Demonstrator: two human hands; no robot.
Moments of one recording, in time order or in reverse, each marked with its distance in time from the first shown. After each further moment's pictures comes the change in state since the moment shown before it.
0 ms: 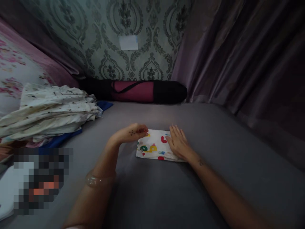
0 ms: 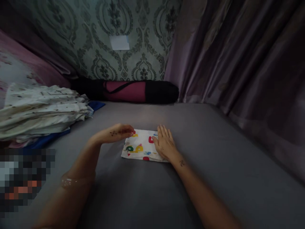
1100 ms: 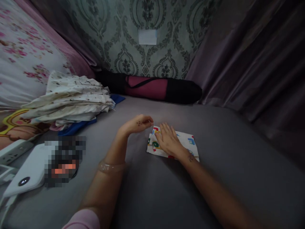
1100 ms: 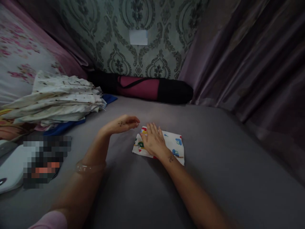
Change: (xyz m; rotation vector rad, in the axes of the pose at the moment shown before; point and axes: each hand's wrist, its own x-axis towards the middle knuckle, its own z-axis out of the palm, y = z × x) left_hand -0.010 -0.026 -0.017 0.042 0.150 -0.058; right_hand 0.032 -0.085 0.004 0.072 -0.123 -0.097
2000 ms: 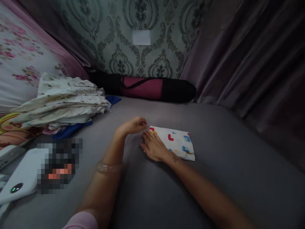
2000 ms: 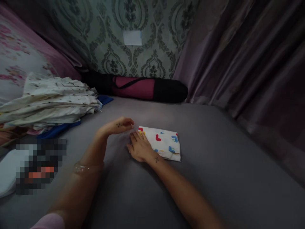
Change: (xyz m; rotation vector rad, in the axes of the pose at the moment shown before) left_hand 0.003 -0.015 0.009 0.029 -0.056 -0.101; right_hand -0.006 -0.031 0.025 0.082 -0.074 -0.276
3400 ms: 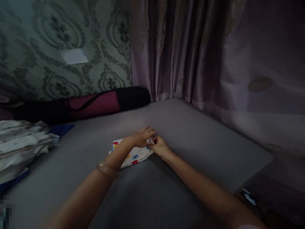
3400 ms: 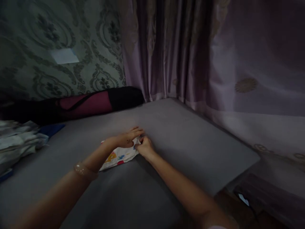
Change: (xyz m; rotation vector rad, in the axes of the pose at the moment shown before) left_hand 0.092 0.132 0.105 0.392 -0.373 0.650; right_hand -0.105 0.084 -0.031 0.659 0.584 0.924
